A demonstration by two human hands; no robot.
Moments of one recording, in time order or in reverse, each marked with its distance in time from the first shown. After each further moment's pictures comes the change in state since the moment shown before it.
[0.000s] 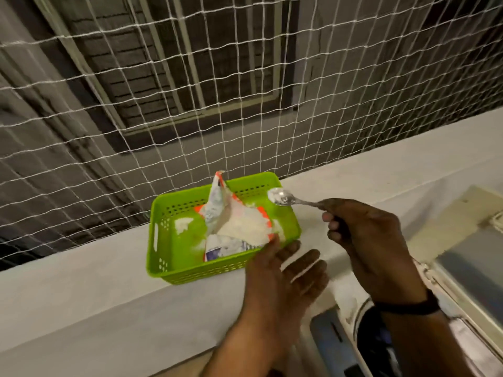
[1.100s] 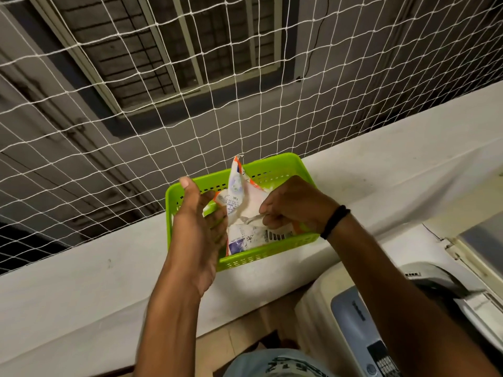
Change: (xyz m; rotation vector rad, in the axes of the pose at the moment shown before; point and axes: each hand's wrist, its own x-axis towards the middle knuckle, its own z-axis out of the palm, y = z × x) left_hand -0.001 0.131 -0.053 0.441 0.189 0.388; right_hand 0.071 0.054 0.108 -0.622 -0.391 0.358
